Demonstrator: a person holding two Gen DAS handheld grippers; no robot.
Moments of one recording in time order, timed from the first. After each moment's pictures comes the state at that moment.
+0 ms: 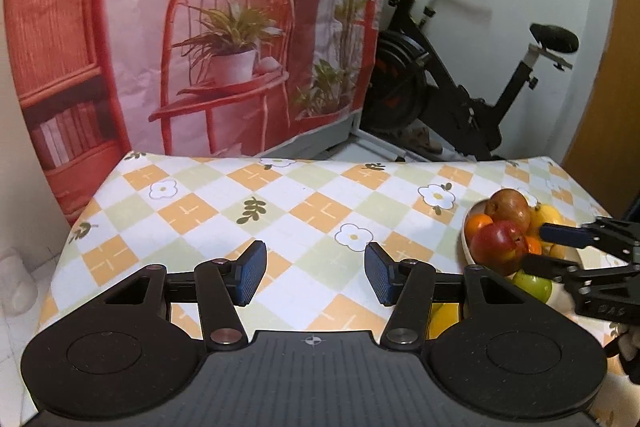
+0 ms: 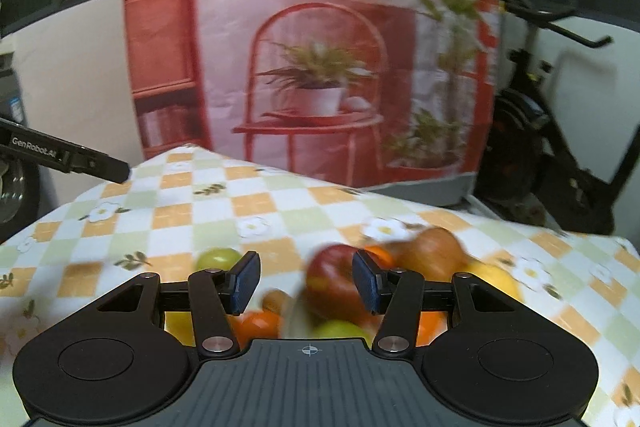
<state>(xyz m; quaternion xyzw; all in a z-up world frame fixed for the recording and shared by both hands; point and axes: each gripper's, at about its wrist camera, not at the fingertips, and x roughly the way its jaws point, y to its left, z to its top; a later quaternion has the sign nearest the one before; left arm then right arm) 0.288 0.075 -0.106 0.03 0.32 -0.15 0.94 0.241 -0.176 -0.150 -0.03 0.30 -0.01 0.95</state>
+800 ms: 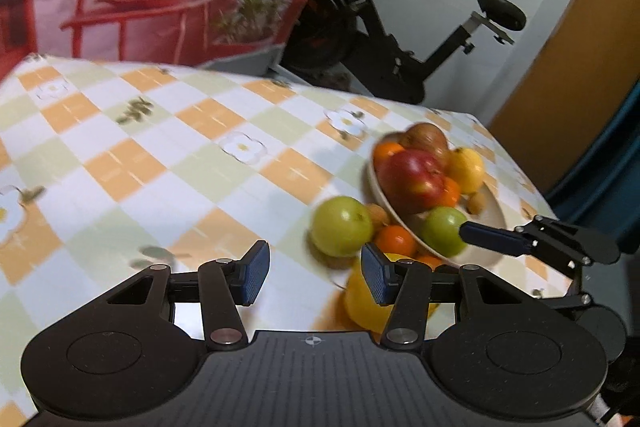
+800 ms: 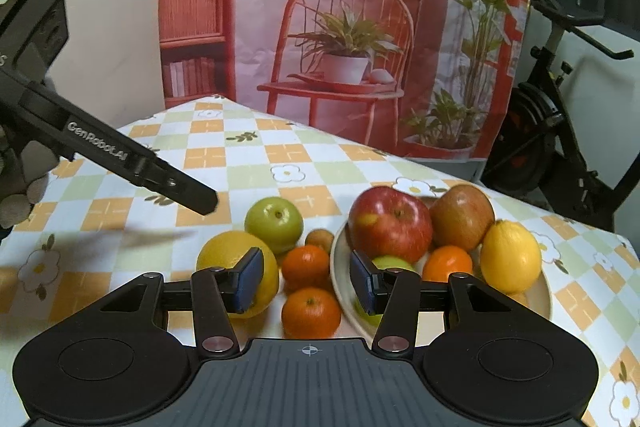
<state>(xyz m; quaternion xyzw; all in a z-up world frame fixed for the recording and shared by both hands) 0.288 0.041 -0.166 -0.05 0.41 -0.27 0.87 0.206 -0.143 -0.166 -0.07 0.34 0.00 0.94</state>
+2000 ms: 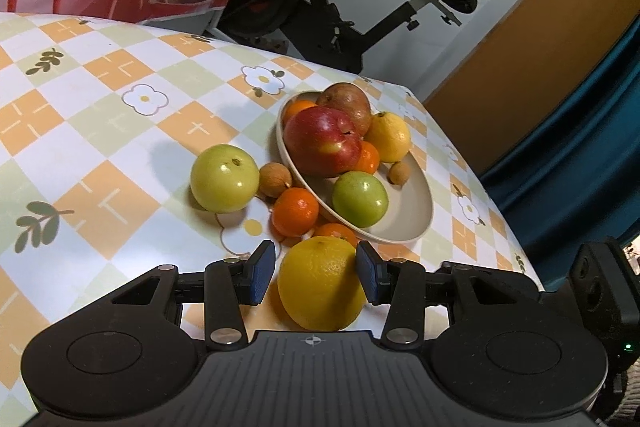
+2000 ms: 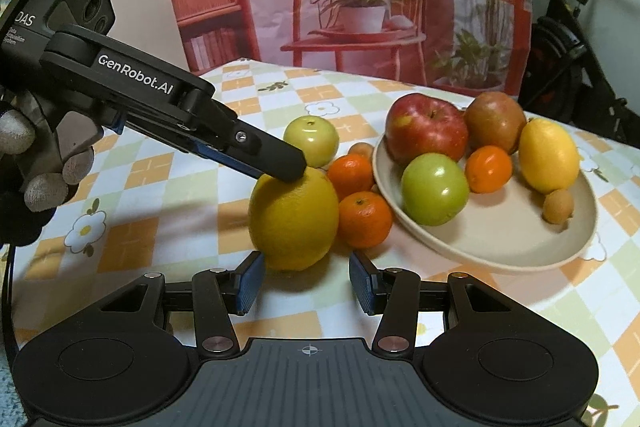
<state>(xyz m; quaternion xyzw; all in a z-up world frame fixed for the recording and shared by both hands) 0.285 0.010 -0.184 -0.10 0.44 -0.37 0.81 0.177 -0.143 -0.190 0.01 0.40 0.04 0.92</state>
